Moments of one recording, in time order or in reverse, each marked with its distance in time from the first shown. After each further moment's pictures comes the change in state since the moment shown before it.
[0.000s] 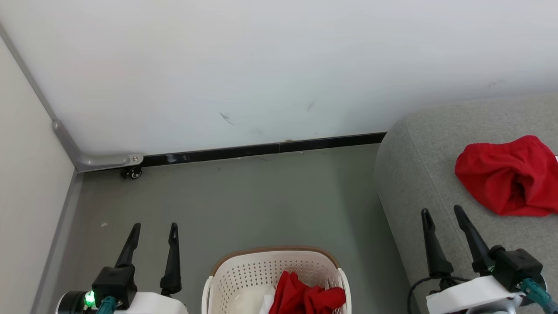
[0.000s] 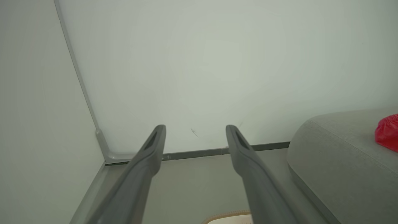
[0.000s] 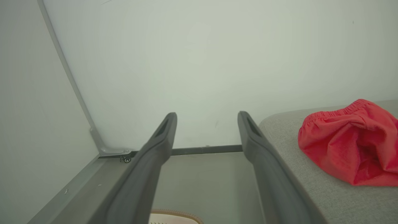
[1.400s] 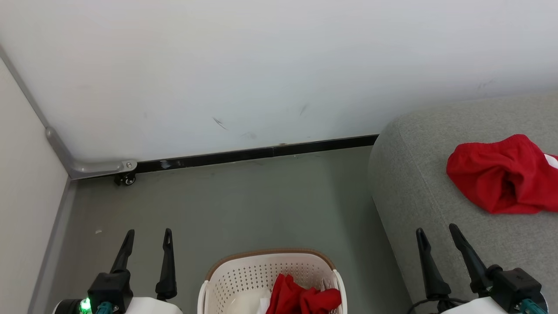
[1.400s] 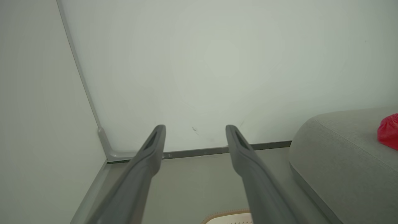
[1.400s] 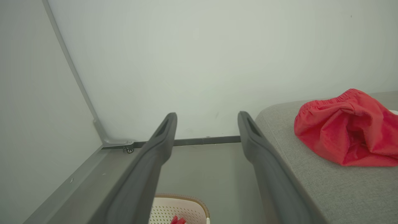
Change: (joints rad) left arm 0.022 -0.001 0.016 0.001 0.001 0.016 0.000; right arm 0.128 0.028 -0.001 -0.162 -0.038 0.000 0.081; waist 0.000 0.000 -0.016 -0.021
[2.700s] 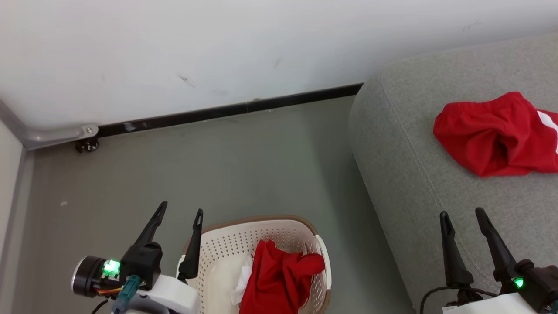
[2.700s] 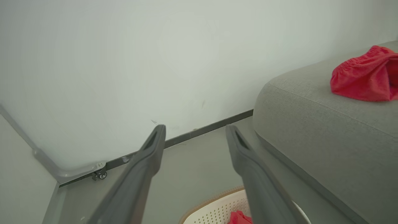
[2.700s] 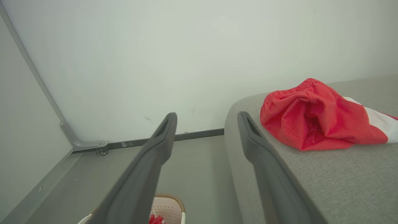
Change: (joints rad) left arm -0.119 0.052 -0.101 0.049 0.071 -0.090 0.001; right arm 0.031 0.003 -0.060 -0.130 -0.002 0.000 0.000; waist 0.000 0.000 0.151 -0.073
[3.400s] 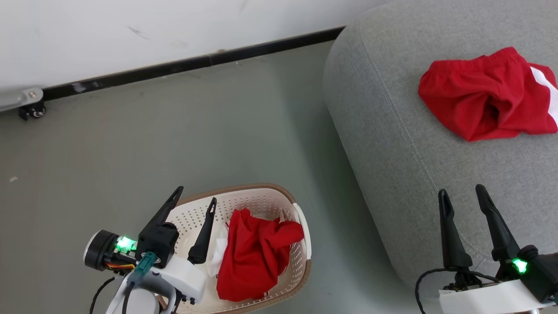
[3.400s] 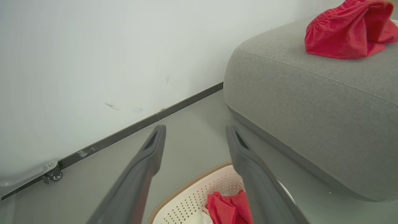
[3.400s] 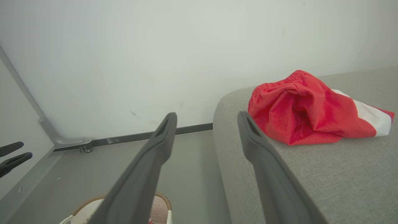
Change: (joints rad) left arm -0.134 0.008 -0.060 0.128 0.035 -0.069 0.000; right arm -0.053 0.000 0.019 -0.053 0.000 0.000 -0.027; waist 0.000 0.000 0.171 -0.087
